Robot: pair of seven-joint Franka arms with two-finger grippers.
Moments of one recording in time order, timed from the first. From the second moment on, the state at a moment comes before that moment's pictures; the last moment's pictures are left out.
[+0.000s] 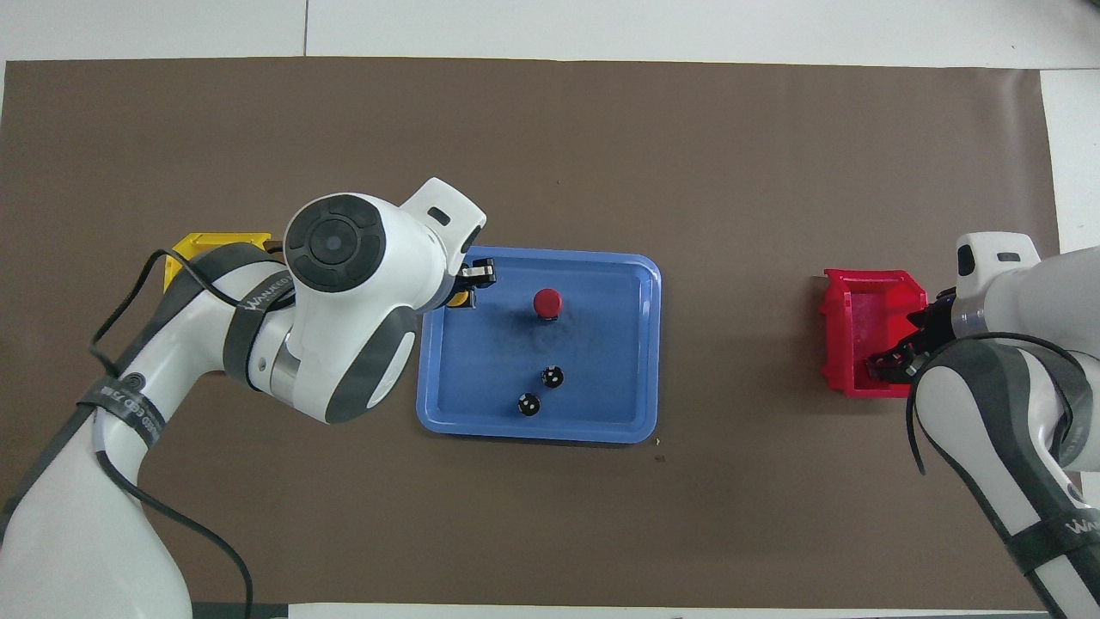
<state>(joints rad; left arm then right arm) -0.61 0.22 -0.01 -1.90 -0.03 2.24 -0.64 -0.04 -0.10 -0.06 -2.32 0.00 2.18 -0.91</state>
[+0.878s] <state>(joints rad) -0.66 0.28 -0.01 -1.86 -0.03 2.24 -0.71 -0.07 -0.14 -0.06 -2.41 0.00 2.26 -1.05</state>
